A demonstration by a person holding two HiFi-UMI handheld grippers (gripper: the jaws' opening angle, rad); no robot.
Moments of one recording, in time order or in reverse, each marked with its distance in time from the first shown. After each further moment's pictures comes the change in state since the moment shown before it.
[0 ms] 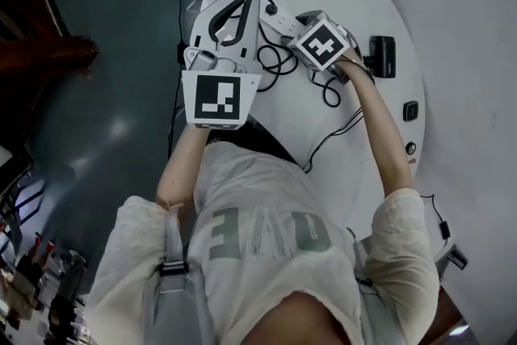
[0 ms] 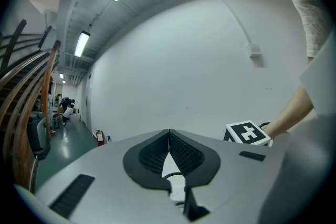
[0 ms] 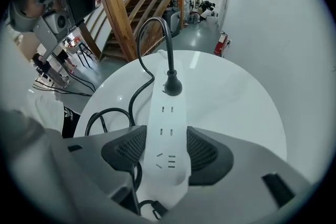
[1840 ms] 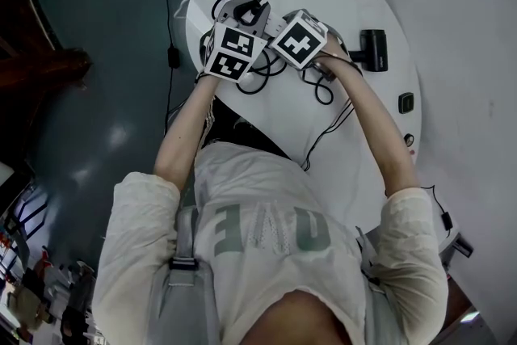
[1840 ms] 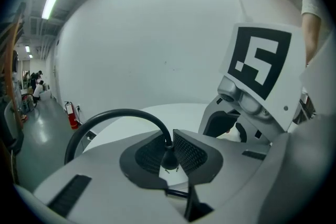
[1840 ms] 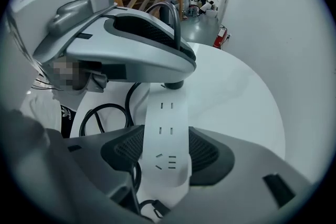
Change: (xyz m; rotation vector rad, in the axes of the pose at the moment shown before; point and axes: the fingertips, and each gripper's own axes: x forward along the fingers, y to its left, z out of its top) left arm 0.082 -0.061 -0.154 0.005 0.358 -0.308; right arm 0.008 -0.005 -0.006 0.002 0.082 -0.045
